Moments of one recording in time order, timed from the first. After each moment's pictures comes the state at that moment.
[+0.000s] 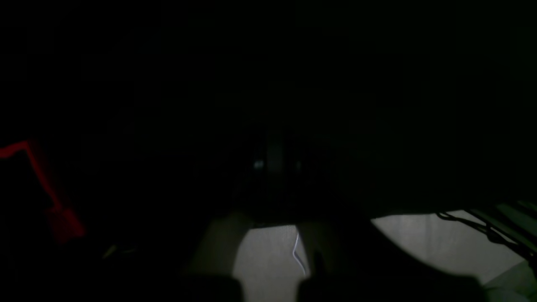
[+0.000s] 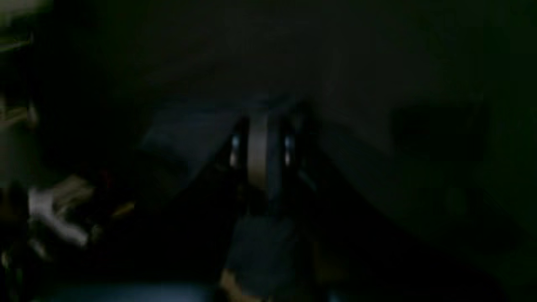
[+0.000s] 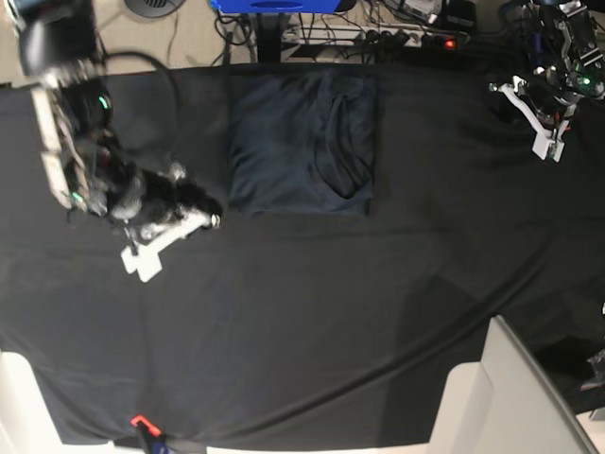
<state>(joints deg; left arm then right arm) 18.3 -20.2 -33.4 70.5 -12.1 -41.9 36.8 -2.2 14.5 -10.4 91.3 51.6 -10.5 -54.3</state>
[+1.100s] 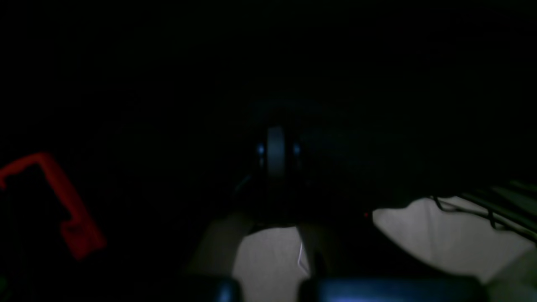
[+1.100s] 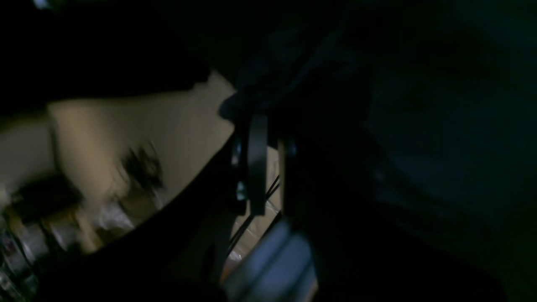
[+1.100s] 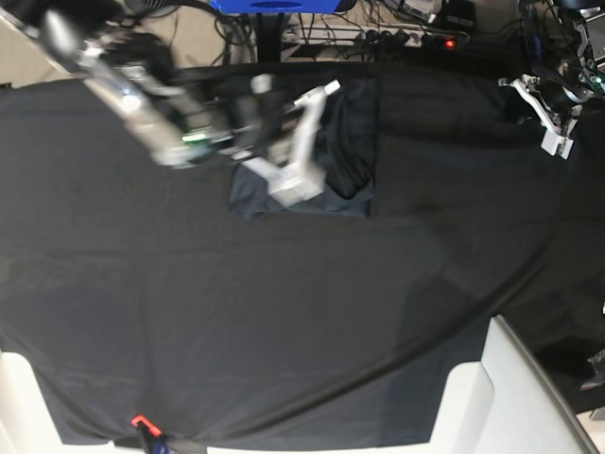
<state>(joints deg) 20.6 -26.4 -28.4 63.6 -15.1 -42.3 26.6 4.1 12.8 -51.0 96.2 44.9 -10.5 -60.7</state>
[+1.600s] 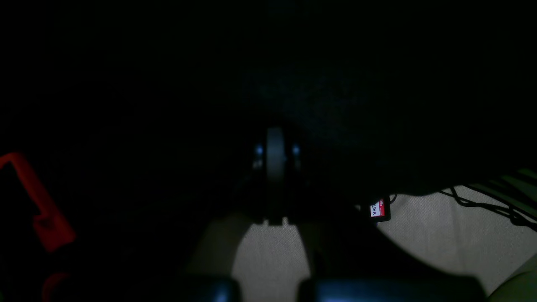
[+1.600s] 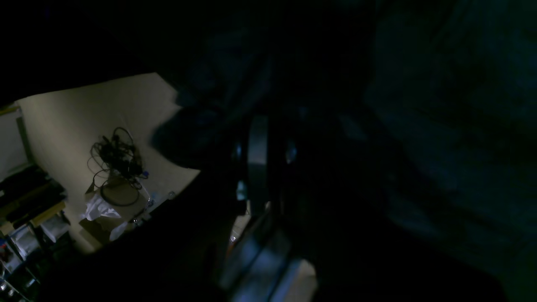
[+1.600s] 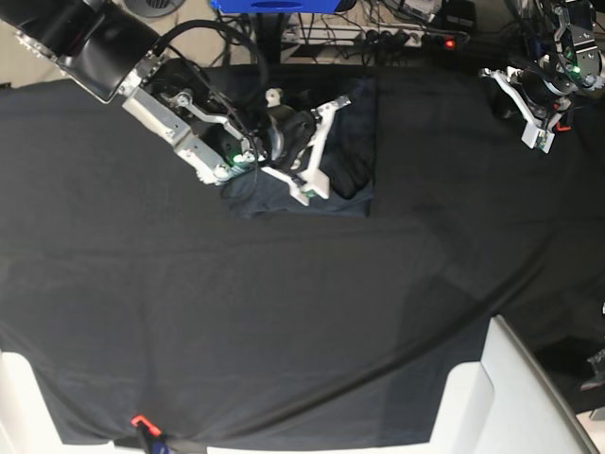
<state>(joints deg) 23.6 -22.6 -25.6 72.3 -12.1 -40.2 28.8 8.7 9.7 -51.1 81.5 43.2 -10.8 -60.1</state>
